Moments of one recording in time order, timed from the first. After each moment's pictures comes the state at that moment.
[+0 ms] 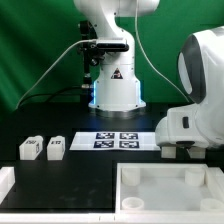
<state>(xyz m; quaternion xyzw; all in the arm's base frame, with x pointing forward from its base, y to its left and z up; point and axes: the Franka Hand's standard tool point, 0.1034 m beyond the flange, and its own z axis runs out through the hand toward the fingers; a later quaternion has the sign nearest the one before) 0.385 0.168 0.010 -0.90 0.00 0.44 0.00</state>
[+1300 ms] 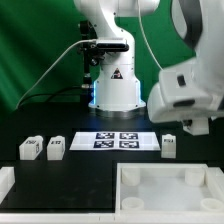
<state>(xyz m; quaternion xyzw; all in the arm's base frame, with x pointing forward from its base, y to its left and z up) 0.458 0.139 0.102 -0.94 -0.05 0.35 0.03</state>
